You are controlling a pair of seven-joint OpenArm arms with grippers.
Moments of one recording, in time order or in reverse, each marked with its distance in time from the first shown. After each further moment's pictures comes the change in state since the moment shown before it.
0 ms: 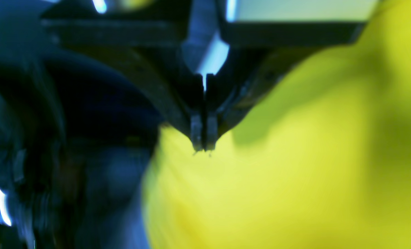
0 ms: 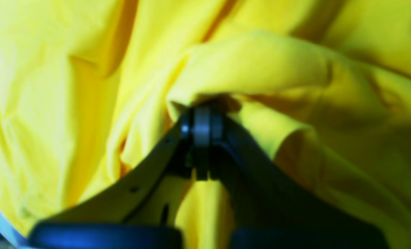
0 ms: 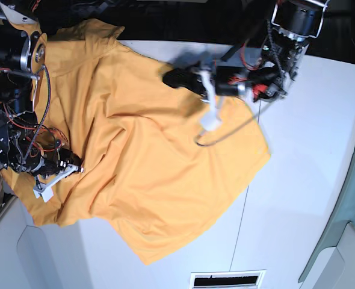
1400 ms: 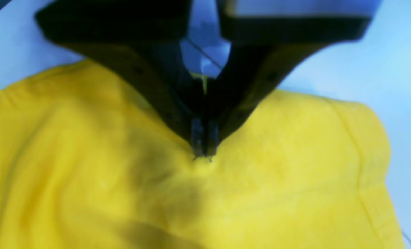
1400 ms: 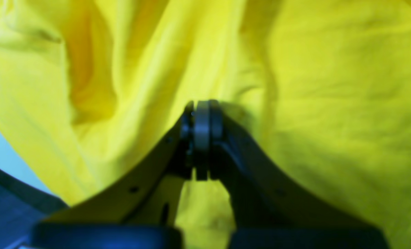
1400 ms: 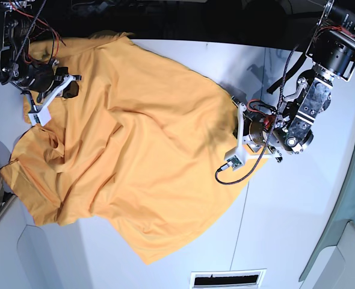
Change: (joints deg) left arm -12.6 -16.7 16.6 7.3 51.1 10.2 -21.3; right arm -37.9 2.0 0.1 40.4 5.2 1.0 -5.7
